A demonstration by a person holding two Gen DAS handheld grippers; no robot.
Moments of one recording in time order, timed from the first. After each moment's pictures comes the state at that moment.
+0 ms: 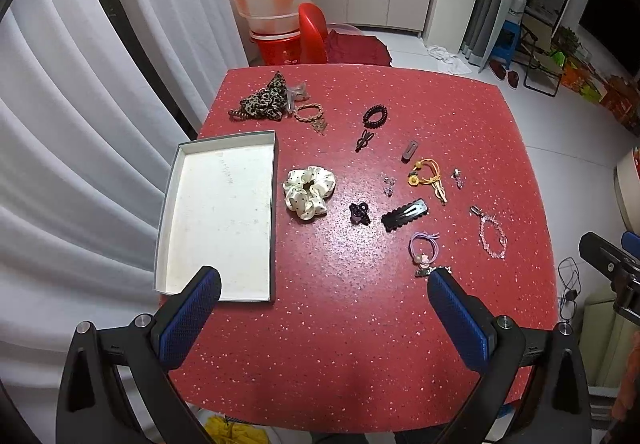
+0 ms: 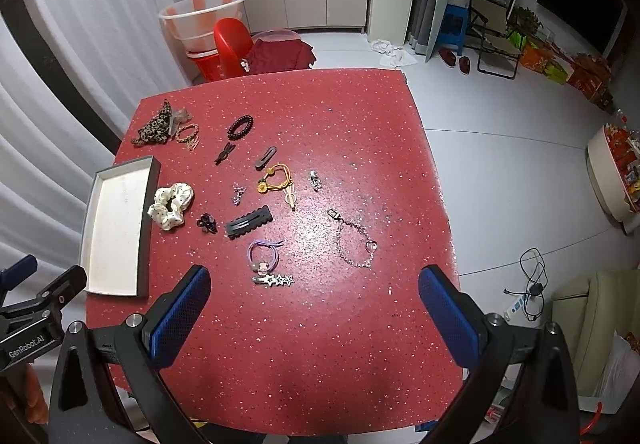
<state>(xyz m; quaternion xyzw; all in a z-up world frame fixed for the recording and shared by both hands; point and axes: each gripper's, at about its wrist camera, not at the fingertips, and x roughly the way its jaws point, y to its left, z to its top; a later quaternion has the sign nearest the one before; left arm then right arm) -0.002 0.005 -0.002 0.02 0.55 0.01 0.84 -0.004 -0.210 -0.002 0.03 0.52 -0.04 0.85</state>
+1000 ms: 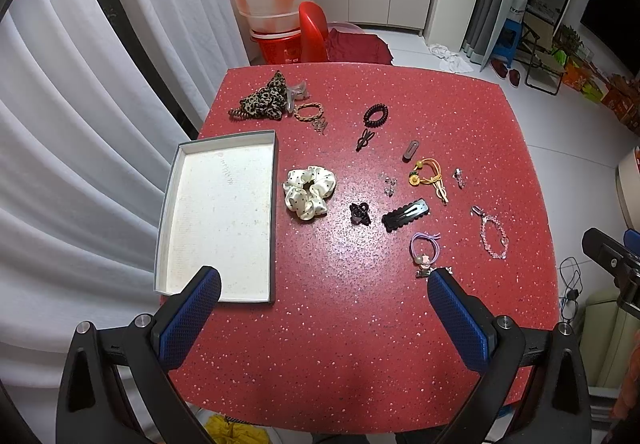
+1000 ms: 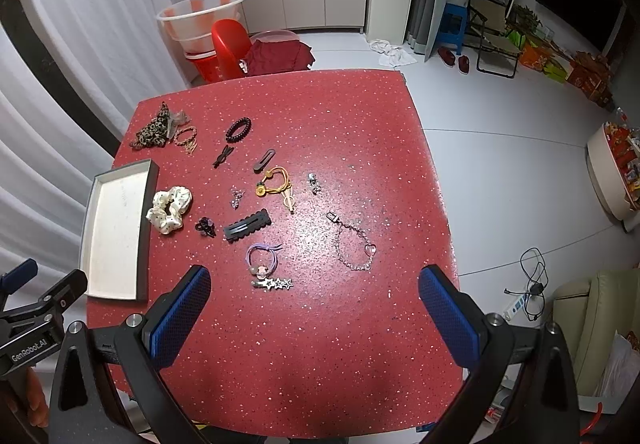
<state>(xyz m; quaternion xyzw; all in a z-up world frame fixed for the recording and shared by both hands) 0.000 0.006 -0.003 0.02 0.55 0.01 0.84 0.001 -0.214 -0.003 0.03 0.52 -0.04 0.85</state>
